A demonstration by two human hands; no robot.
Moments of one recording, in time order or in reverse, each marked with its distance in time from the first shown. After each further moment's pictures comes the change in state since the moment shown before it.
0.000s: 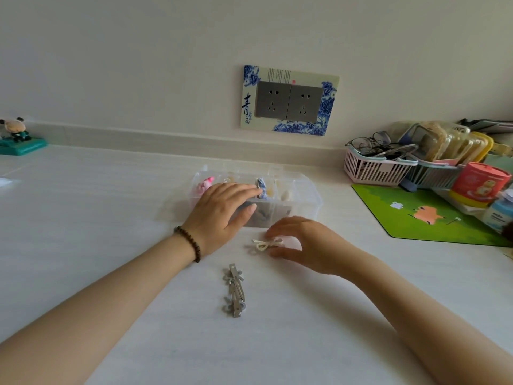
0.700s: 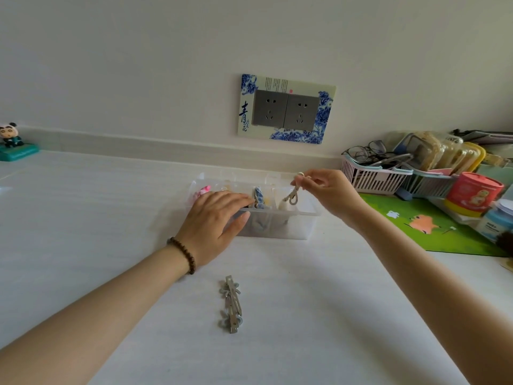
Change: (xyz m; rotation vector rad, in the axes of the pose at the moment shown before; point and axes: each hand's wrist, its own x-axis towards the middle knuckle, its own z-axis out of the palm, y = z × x) left_hand -0.001 -0.007 0.002 0.039 0.033 -0.035; right_hand 0.041 0.033 -0.060 0.422 0.385 0.349
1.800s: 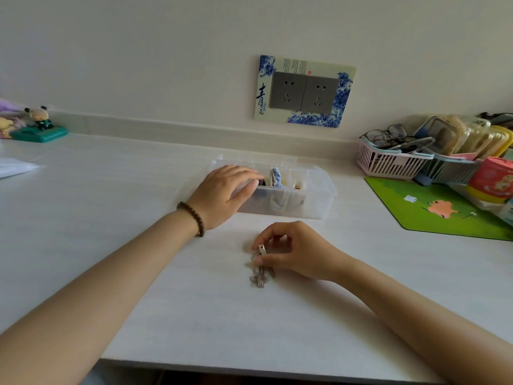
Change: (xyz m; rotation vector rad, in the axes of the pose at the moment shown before) left_hand 0.000 -0.011 -0.021 -0.188 -0.066 -0.020; right_hand -0.095 -0.029 0.078 0.074 -0.462 -0.069
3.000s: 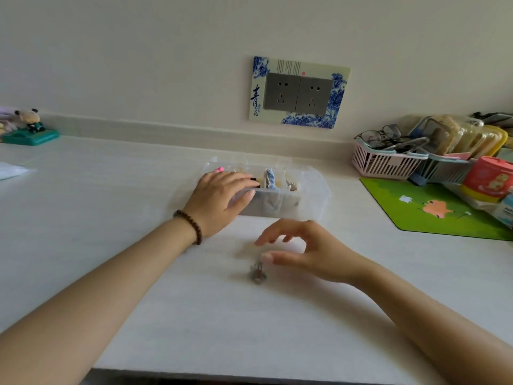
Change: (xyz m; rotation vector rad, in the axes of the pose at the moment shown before) left_hand 0.000 -0.003 0.014 0.167 0.035 -0.025; right_hand -0.016 0.001 -0.024 -0.002 -0.020 -0.085
